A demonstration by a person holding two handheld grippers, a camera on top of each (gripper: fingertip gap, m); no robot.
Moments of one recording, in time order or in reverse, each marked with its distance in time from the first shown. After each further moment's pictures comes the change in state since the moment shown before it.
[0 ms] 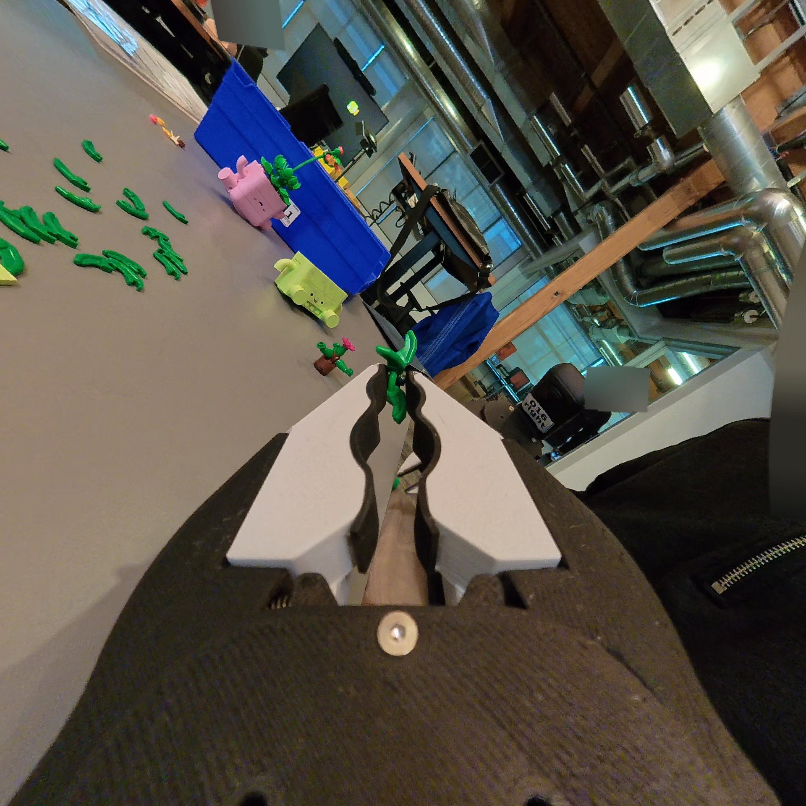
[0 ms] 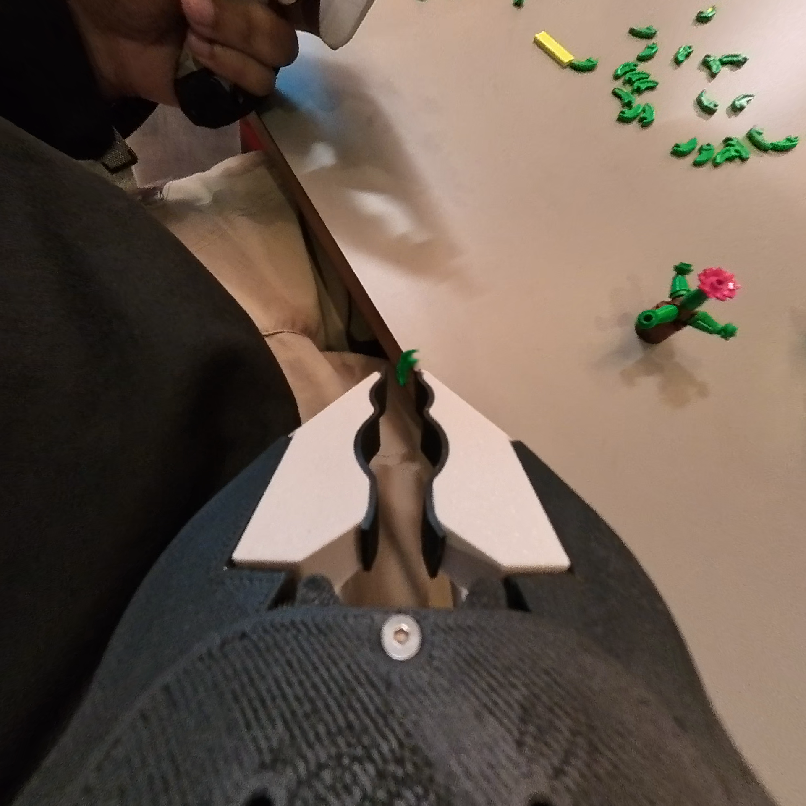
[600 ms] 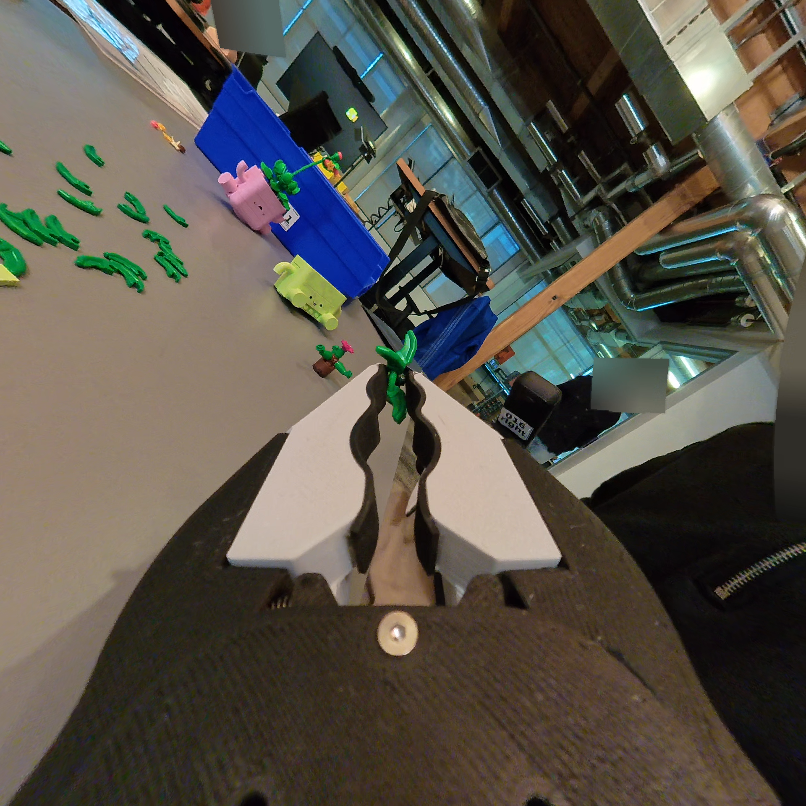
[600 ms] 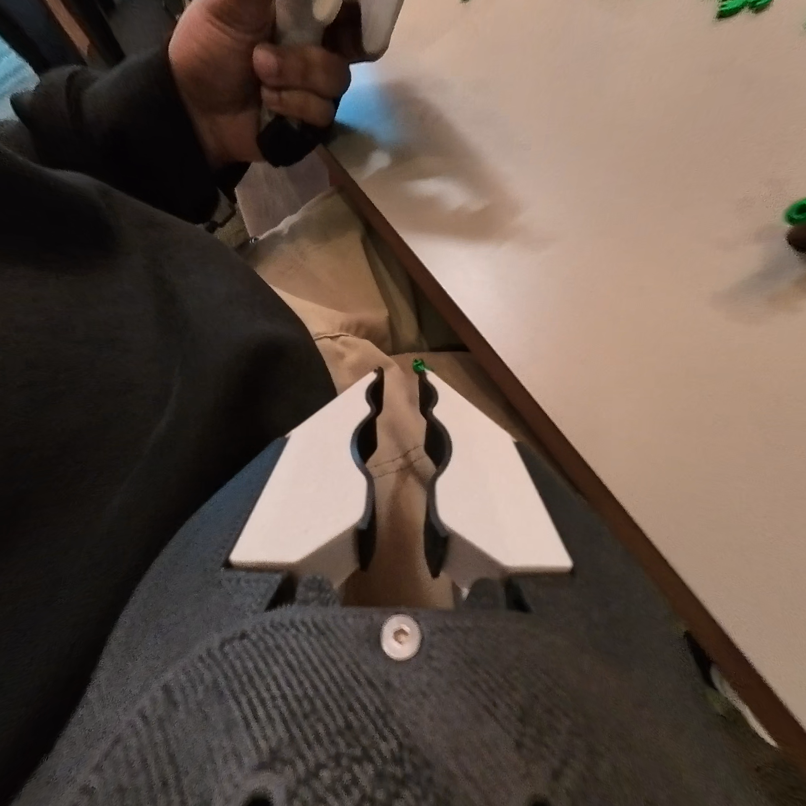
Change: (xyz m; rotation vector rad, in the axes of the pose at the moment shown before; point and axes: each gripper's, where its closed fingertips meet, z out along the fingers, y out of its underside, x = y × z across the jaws) left arm 0.001 -0.001 -0.001 0.011 0.004 -0.001; right arm -0.031 0.010 -0.002 0.084 -0.197 0.234
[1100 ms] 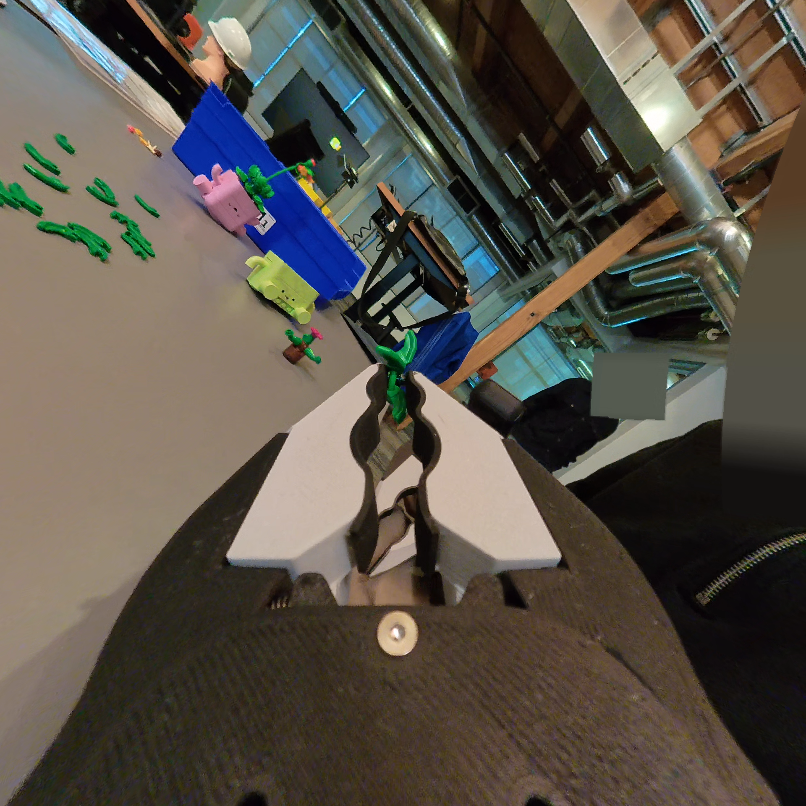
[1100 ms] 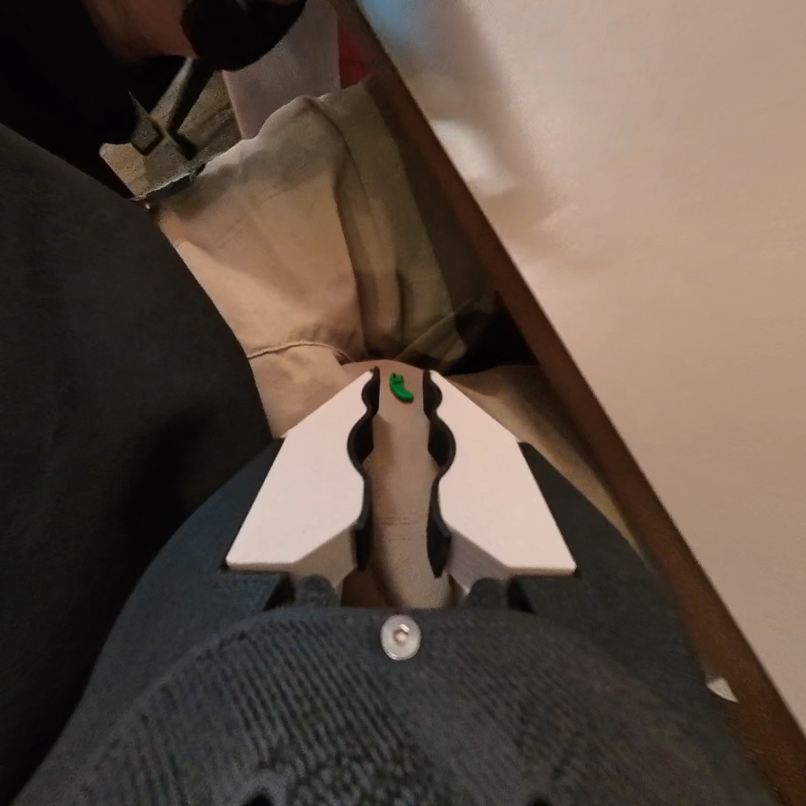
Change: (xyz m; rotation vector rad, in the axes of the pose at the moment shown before) left arm 0.023 0.015 -0.021 0.058 0.042 -0.008; right arm -0.017 0.022 0.041 -0.226 -0.029 -0.086
